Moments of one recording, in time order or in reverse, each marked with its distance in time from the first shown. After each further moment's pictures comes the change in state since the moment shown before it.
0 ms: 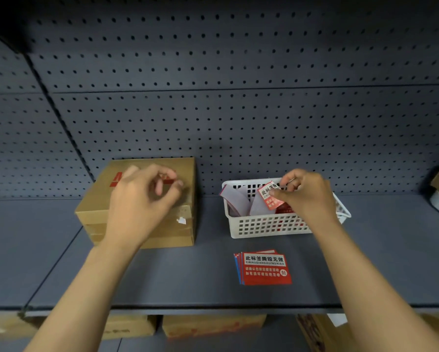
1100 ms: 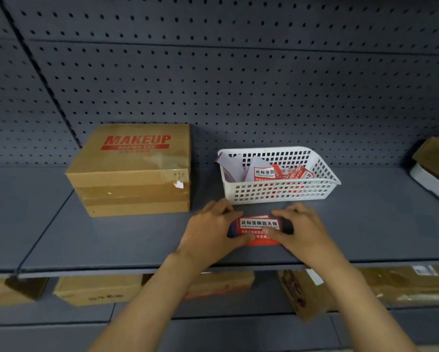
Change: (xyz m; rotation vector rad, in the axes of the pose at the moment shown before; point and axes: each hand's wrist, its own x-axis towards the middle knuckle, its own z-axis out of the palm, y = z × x) left_hand -0.104 0.020 0.111 0.135 -0.564 0.243; right_hand -0.109 0.059 0.011 -0.272 -0.361 -0.061
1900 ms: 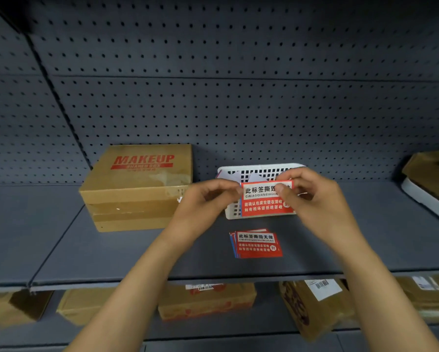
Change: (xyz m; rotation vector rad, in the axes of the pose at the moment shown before) left_hand 0.019 0.028 -0.105 -1.188 0.109 -0.282; right_hand -0.010 -0.068 -0.084 0.580 0.253 -0.159
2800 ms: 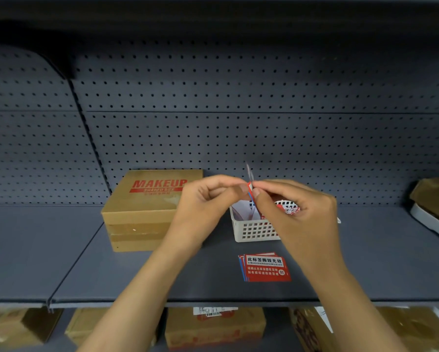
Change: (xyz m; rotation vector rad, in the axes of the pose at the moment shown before) left_hand -0.013 0.061 -0.005 -0.114 0.090 0.215; right_hand -0.015 -0.068 0.033 -0.016 0.286 -0.489
